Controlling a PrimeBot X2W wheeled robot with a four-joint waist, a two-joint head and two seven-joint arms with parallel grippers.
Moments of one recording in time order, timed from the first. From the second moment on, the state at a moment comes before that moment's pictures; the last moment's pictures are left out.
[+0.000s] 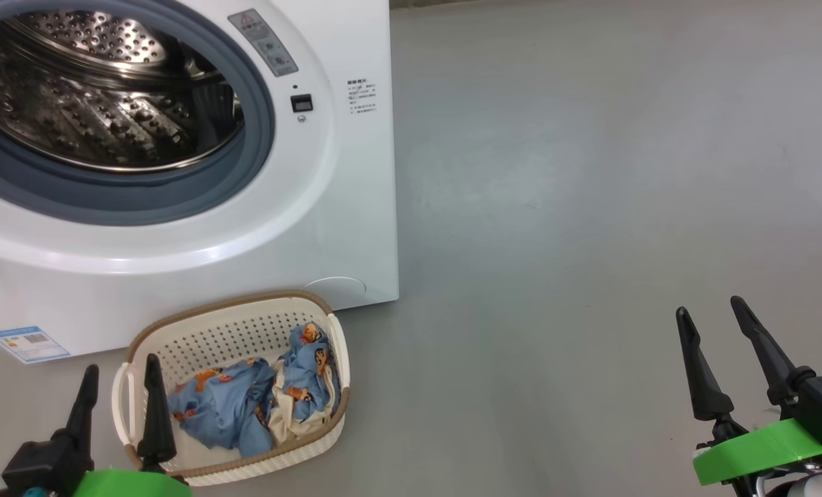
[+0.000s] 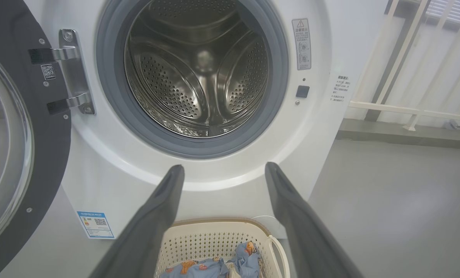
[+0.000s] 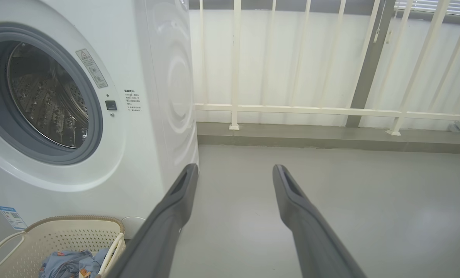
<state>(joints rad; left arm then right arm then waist) -0.12 0.04 0.16 0.33 -0.19 -0.13 -0.26 -0.01 -0.21 0.03 0.11 0.24 0.13 -0.25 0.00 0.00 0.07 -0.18</state>
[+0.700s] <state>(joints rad) -0.12 0.04 0.13 0.31 -0.20 -0.13 -0.26 -0.01 -0.20 0.03 0.10 0.24 0.13 -0.25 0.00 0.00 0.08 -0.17</state>
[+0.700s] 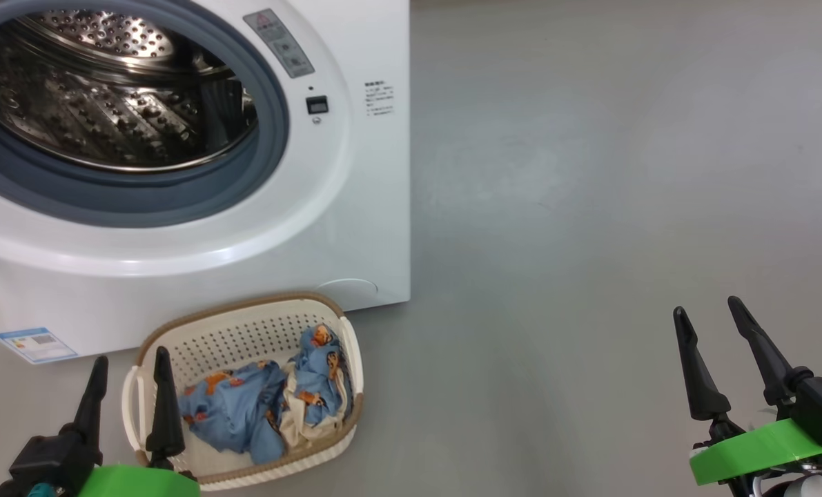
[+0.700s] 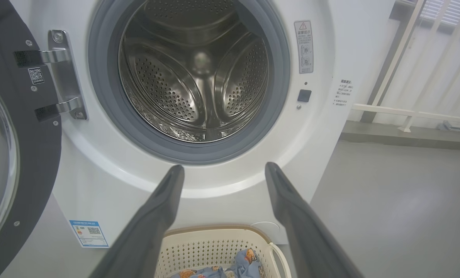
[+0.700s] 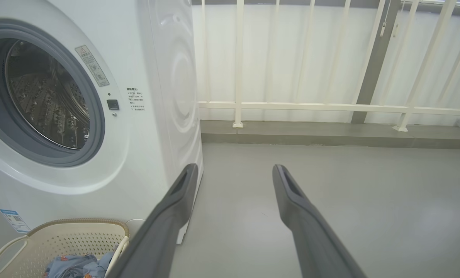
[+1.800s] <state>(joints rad) -0.15 0.04 0.10 0.36 -0.17 -0.13 -0.26 -0.04 -0.18 0.03 0.10 0.24 0.13 -0.25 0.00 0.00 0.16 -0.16</state>
